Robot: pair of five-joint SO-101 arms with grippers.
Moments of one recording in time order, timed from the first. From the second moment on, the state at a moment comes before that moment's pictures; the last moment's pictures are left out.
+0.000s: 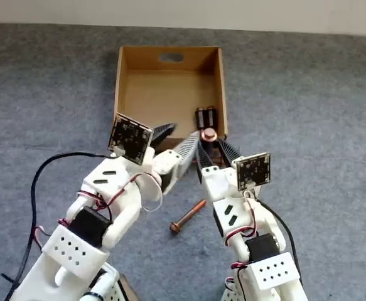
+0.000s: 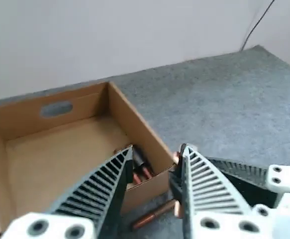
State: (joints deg) left arm 22.5 -64.2 62.7 27.5 6.7; right arm -21.0 -82.4 90.4 7.1 -0.4
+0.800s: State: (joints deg) left arm 4.8 -64.2 90.9 8.0 6.8; right arm -12.1 -82.0 76.2 7.1 -0.6
